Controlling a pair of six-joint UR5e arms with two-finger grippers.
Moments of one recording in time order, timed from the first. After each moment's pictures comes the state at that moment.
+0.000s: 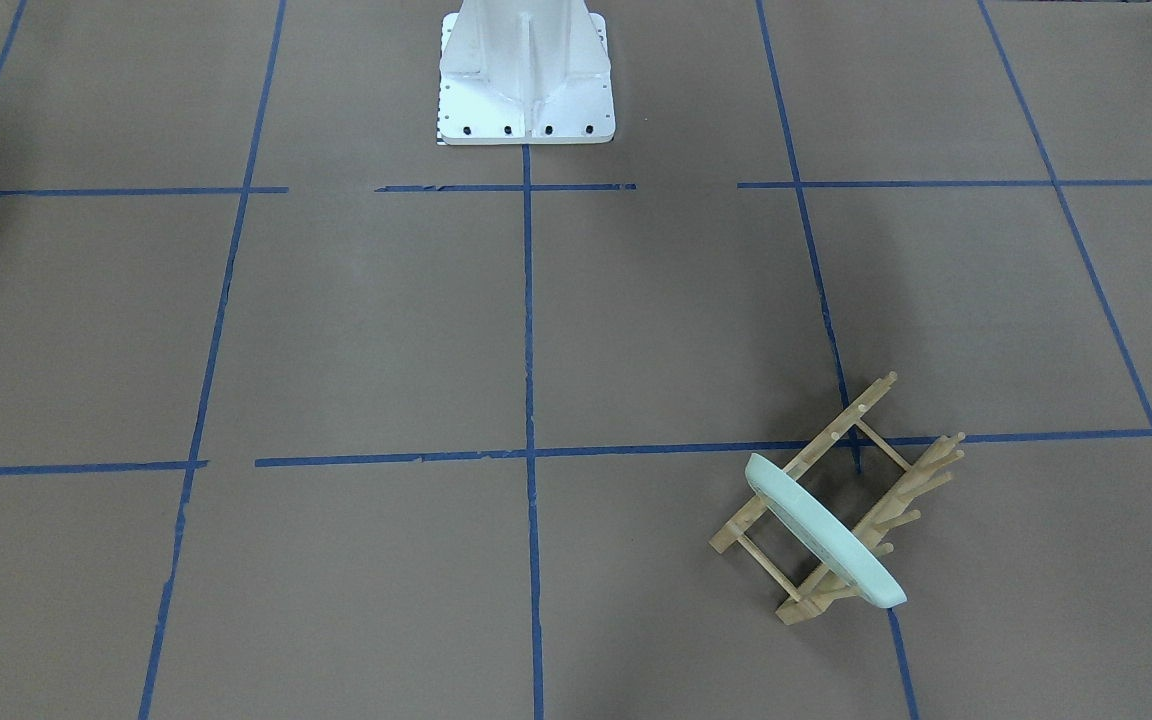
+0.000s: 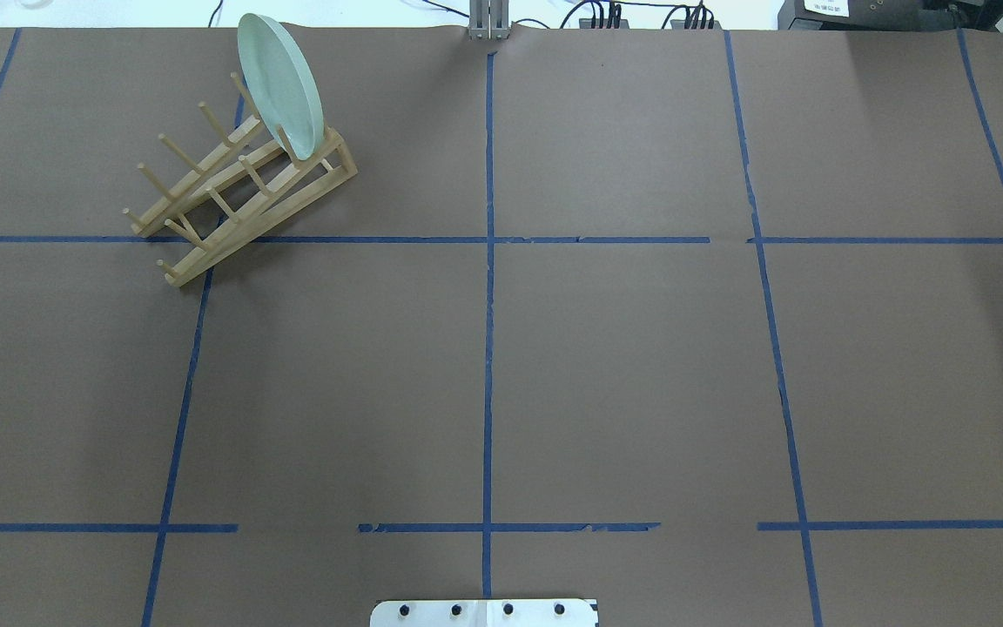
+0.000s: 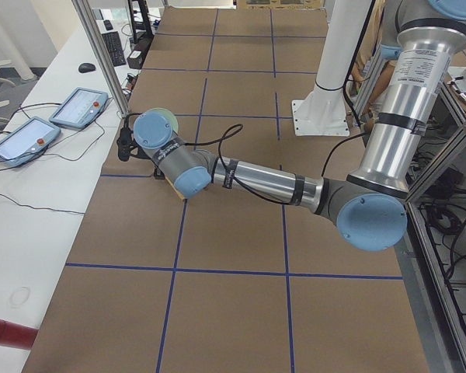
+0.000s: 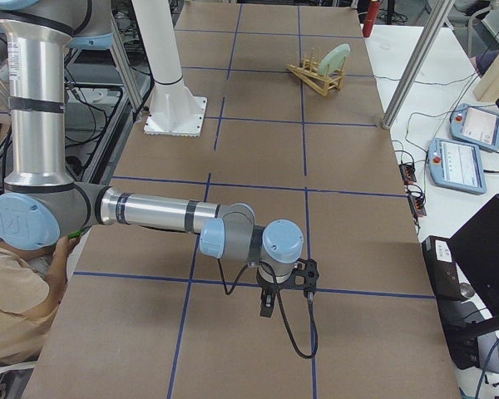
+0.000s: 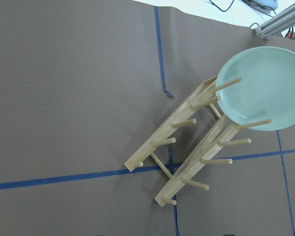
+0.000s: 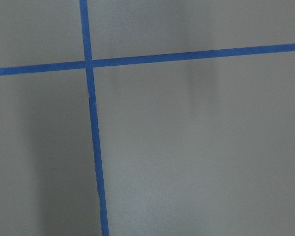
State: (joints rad) left arm -1.44 -1.86 -1.51 -2.30 -2.65 -0.91; right arm 1.62 -1.63 1.56 -1.62 2.32 -0.02
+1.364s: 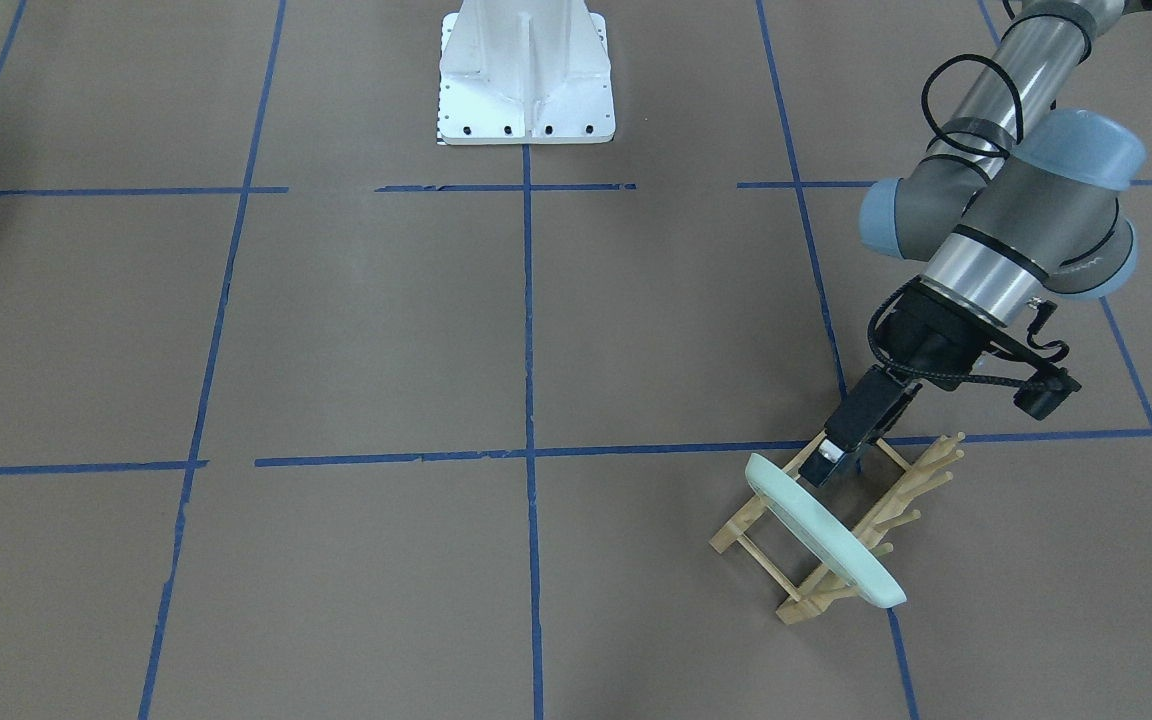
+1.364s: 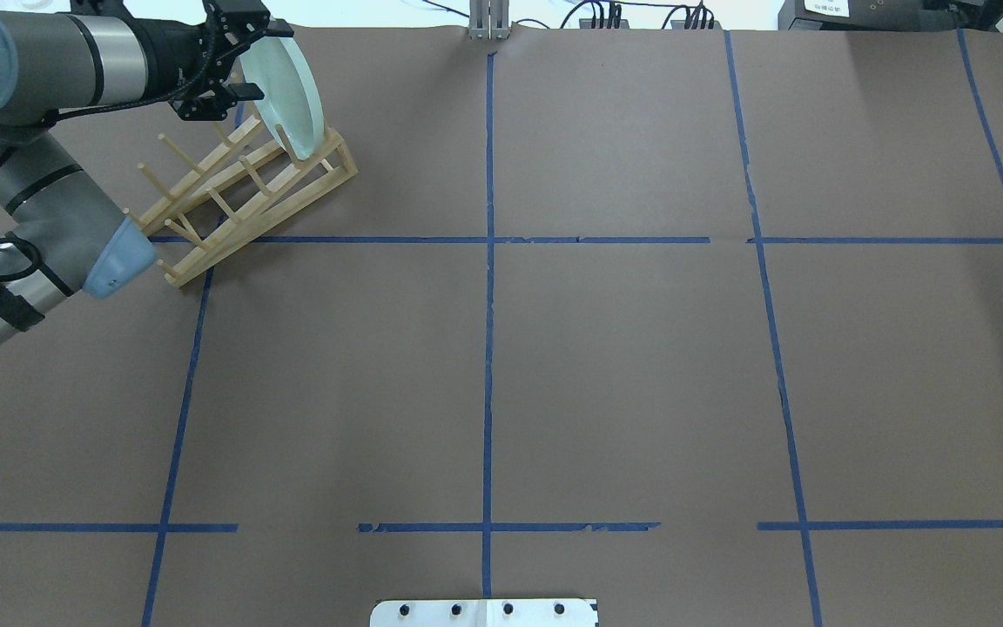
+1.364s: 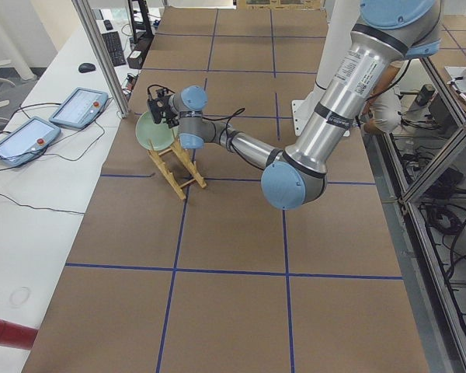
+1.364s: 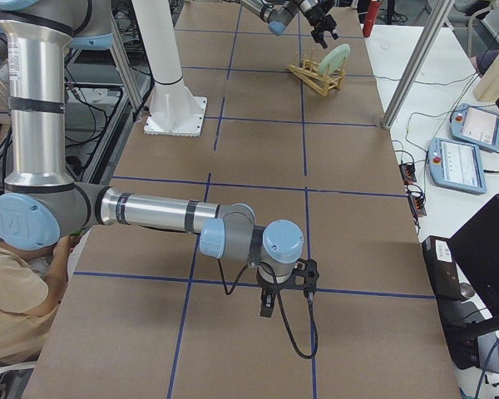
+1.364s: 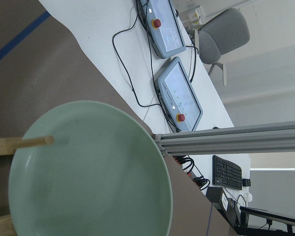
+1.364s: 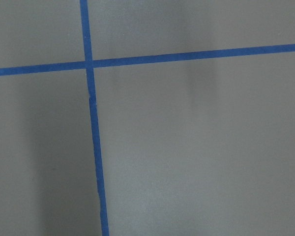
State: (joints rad) left arm -0.95 -2.10 -1.40 -2.69 -1.87 -1.83; right arm 1.62 -1.63 1.56 -1.62 2.32 -0.02
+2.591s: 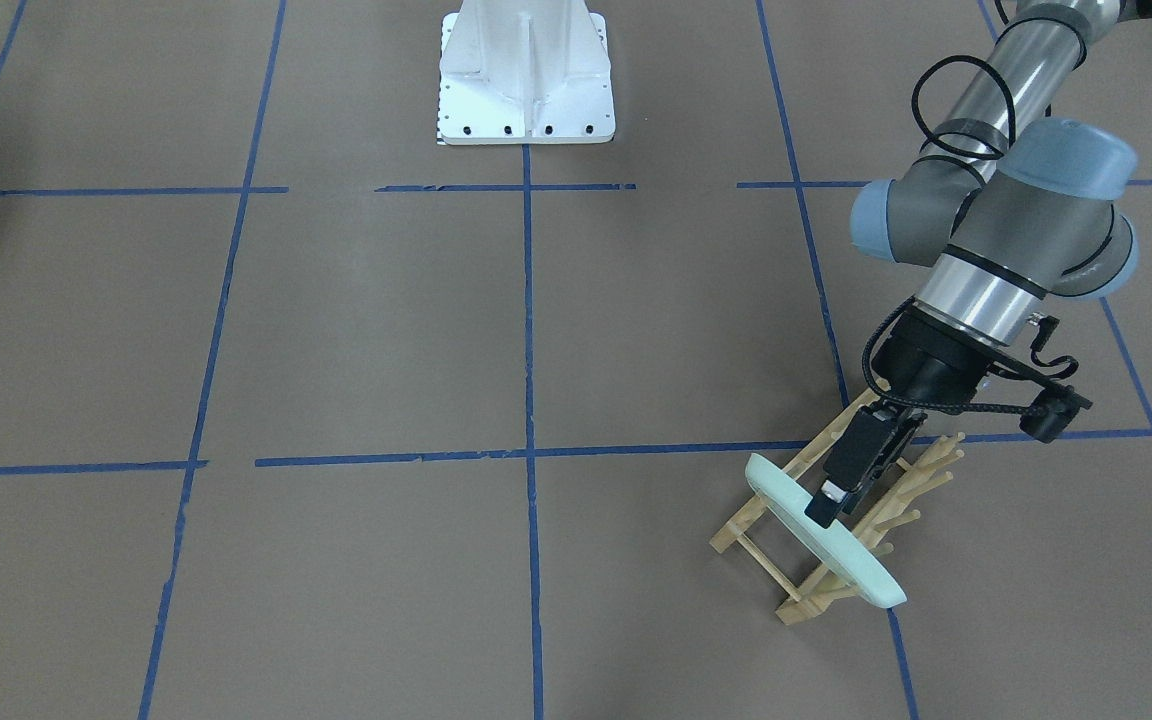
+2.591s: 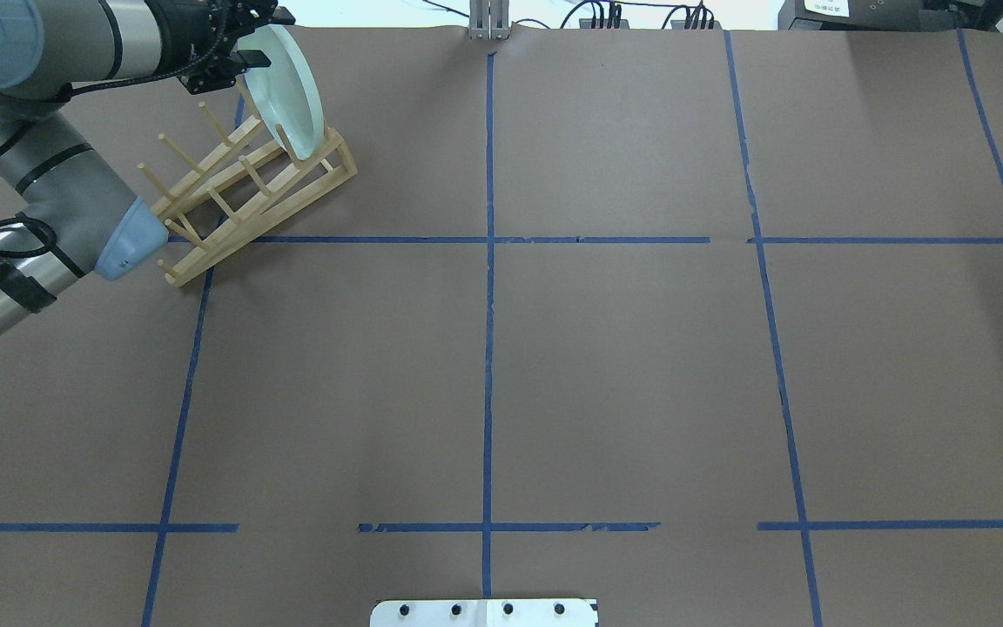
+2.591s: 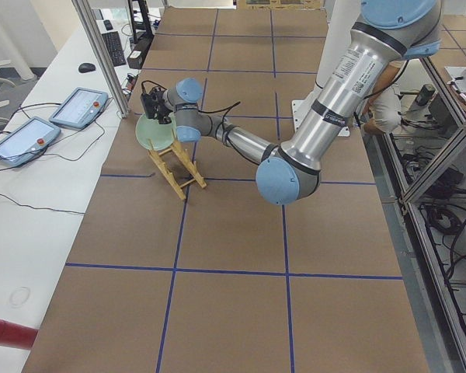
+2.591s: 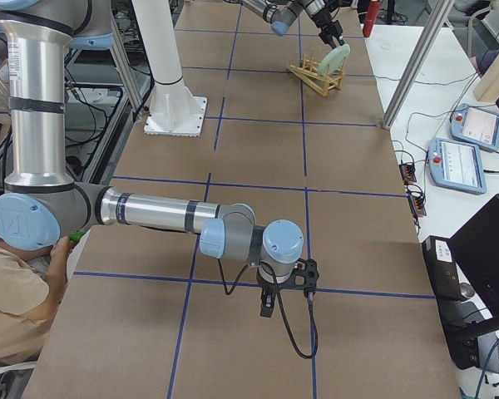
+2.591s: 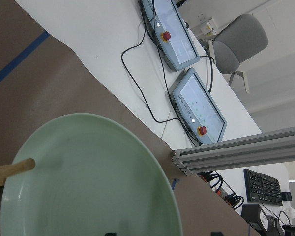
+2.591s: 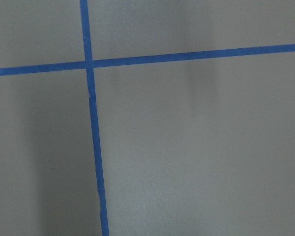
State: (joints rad) left arm -0.96 -2.14 -1.38 -2.62 -1.82 -1.79; right arm 1.62 -1.63 1.56 -1.62 2.32 -0.02
